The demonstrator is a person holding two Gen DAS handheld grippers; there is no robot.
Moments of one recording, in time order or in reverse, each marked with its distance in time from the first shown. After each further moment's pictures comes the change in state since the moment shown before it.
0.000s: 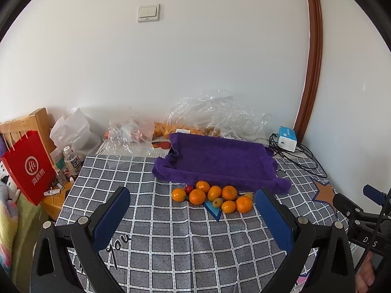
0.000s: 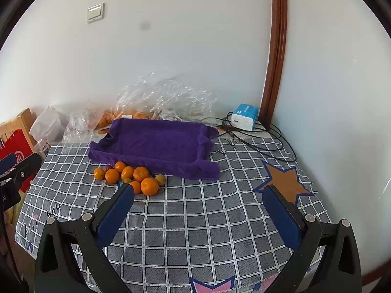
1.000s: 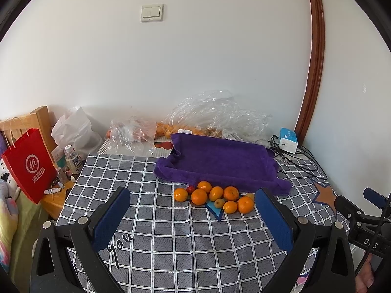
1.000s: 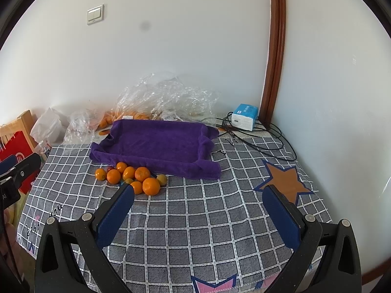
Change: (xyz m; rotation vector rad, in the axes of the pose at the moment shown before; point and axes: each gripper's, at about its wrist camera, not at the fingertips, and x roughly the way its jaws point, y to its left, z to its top) left arm -0.001 0.004 0.002 -0.015 0.001 -0.003; right arm -0.003 0.001 0.000 0.005 -0.001 0.002
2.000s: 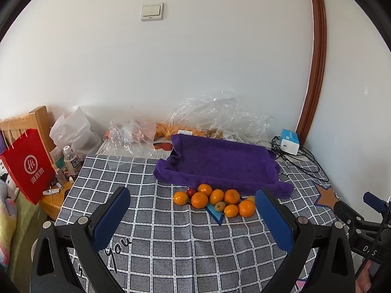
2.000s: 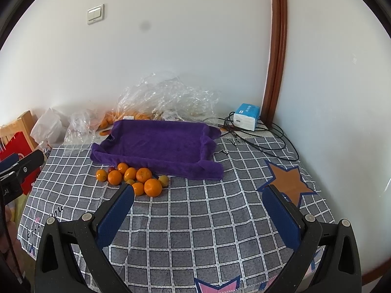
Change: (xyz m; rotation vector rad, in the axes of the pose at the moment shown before) left arm 0.011 0.004 0.002 -0.002 -0.003 0.001; right arm 0.007 0.003 -0.001 0.006 -0.001 0.008
